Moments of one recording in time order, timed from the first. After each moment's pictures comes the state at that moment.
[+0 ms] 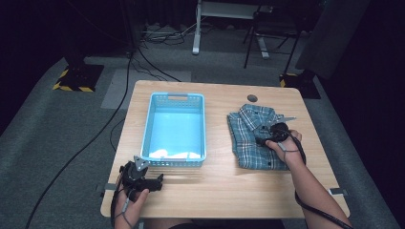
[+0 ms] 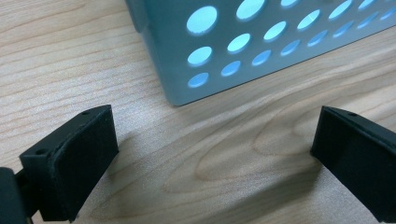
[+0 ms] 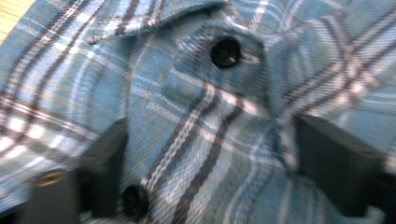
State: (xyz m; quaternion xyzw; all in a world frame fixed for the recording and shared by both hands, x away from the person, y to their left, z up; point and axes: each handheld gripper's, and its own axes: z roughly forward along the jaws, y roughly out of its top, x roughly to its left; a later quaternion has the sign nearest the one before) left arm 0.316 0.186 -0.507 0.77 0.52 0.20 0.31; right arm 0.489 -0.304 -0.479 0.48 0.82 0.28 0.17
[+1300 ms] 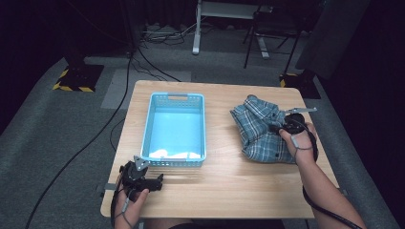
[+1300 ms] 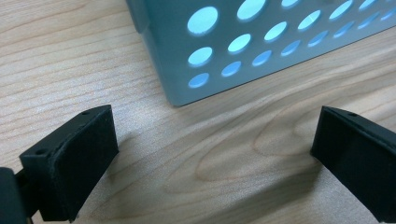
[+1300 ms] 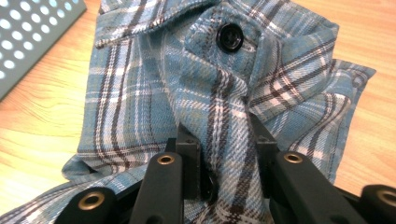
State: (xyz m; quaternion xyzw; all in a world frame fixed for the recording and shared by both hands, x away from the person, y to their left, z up) left arm 0.316 0.186 -0.507 0.77 0.52 0.20 0.31; right arm 0.468 -0.316 -0.405 0.50 0.78 0.33 0.18
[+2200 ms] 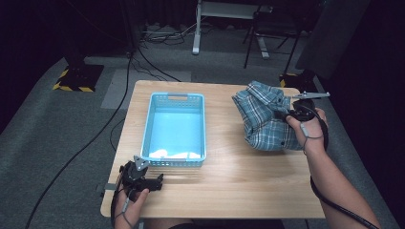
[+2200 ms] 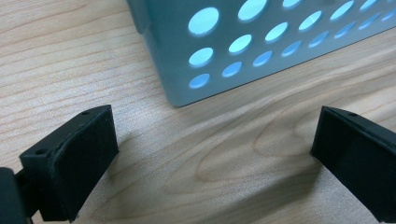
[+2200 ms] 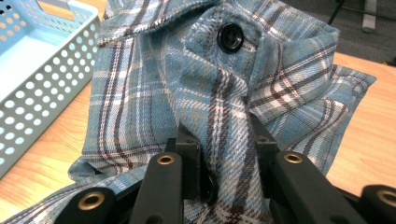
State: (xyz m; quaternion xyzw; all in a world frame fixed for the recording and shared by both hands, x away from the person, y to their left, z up) left arm 0.316 0.186 -0.507 0.77 0.52 0.20 0.31; right arm 0.469 -0.313 -0.341 0.48 0.78 0.35 0.21
